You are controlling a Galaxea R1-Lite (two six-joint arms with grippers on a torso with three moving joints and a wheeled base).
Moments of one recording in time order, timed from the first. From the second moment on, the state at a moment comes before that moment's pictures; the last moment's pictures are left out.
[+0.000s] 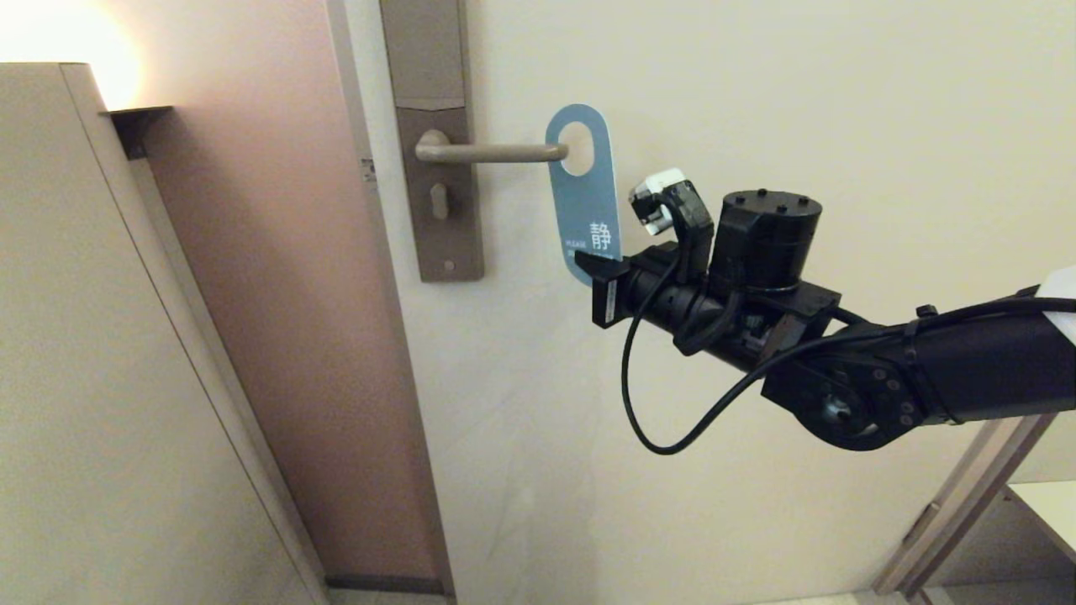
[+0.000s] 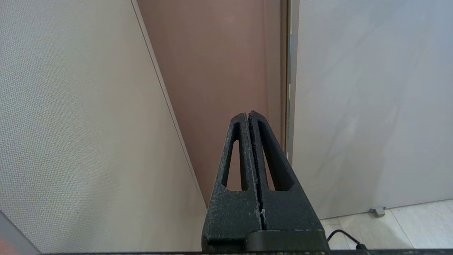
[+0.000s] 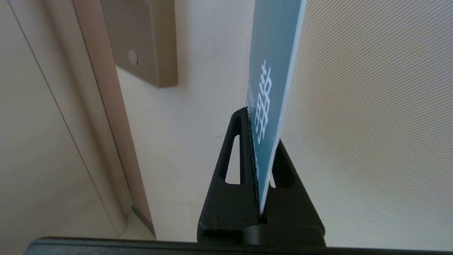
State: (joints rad) left arm 0.00 0.00 0.00 0.03 -0.02 0.11; right arm 0.60 1.99 -1.17 -0.79 0.05 -0.03
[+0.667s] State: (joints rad) left arm 0.00 0.00 0.00 0.03 -0.02 0.11; right arm 0.71 2.01 -1.22 -0.79 0.05 -0.03
